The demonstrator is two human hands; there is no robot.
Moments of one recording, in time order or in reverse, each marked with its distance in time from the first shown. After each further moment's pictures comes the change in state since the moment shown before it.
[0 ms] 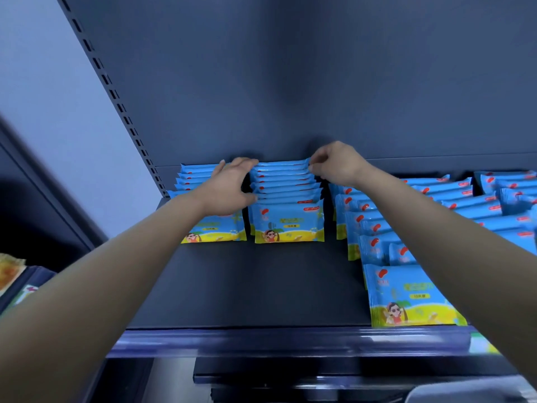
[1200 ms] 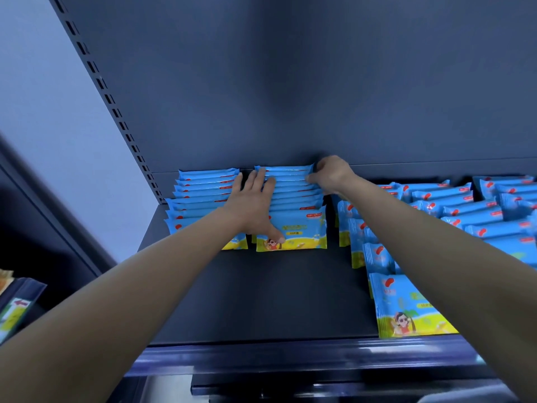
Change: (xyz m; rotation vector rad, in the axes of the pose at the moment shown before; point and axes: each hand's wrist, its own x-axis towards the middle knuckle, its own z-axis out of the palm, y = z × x) left_hand 0.024 0.011 0.047 0.466 -0.192 -0.023; right_hand 0.023 0.001 0.026 0.147 0.039 0.296
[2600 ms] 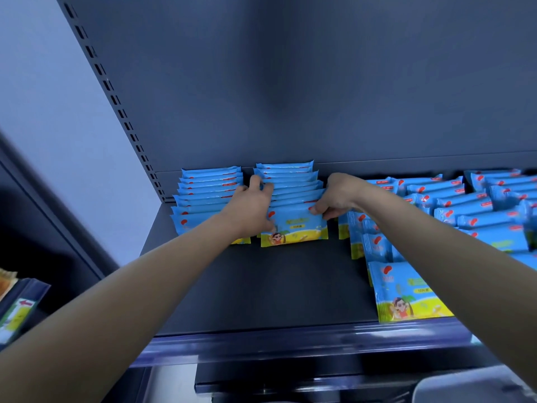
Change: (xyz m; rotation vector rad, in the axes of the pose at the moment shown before) left_hand -0.031 0.003 -0.007 -0.154 0.096 0.039; right_hand -0.053 0.008 -0.009 -0.070 -0.300 0.122
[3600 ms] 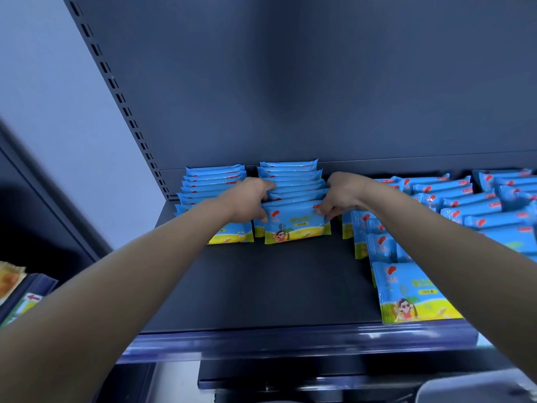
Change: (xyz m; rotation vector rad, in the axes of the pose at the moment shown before) left_hand 0.007 -0.014 -0.024 -0.237 -0.138 0.019; right_hand 0.006 0.002 -0.002 0.039 -0.109 -0.022
